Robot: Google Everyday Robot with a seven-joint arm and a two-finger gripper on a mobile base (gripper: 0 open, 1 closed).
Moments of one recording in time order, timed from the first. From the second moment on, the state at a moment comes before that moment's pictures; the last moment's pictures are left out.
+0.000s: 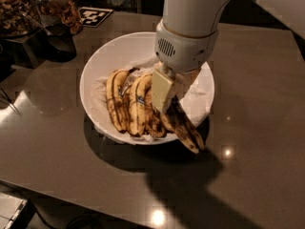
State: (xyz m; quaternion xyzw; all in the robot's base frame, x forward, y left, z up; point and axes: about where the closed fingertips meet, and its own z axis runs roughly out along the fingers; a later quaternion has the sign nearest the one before) arm 0.447 -0.051 0.937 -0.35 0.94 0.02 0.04
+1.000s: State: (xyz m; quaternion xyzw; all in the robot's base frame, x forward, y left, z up) arm 0.399 -0.068 0.942 -0.31 0.95 0.00 0.05
